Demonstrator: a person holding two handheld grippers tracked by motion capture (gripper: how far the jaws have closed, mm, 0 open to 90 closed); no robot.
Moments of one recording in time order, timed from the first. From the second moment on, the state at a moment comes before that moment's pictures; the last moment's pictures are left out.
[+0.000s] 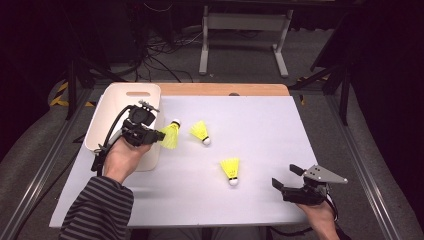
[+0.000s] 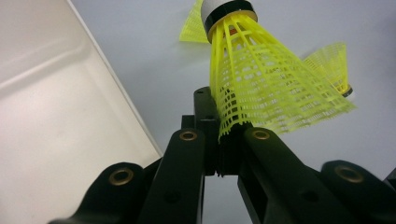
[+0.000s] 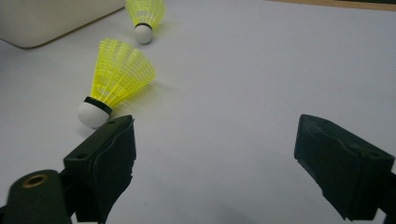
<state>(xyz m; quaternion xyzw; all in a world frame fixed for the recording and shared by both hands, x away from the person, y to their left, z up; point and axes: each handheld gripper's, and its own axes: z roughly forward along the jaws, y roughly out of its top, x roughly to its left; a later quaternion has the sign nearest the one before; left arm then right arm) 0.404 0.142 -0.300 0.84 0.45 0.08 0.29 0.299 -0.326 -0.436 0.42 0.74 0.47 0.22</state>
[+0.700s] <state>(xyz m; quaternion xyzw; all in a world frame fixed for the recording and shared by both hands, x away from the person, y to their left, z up) 0.430 0.155 -0.289 0.83 0.47 0.09 0.28 0.299 -0.326 -0.436 0.42 0.74 0.47 0.22</state>
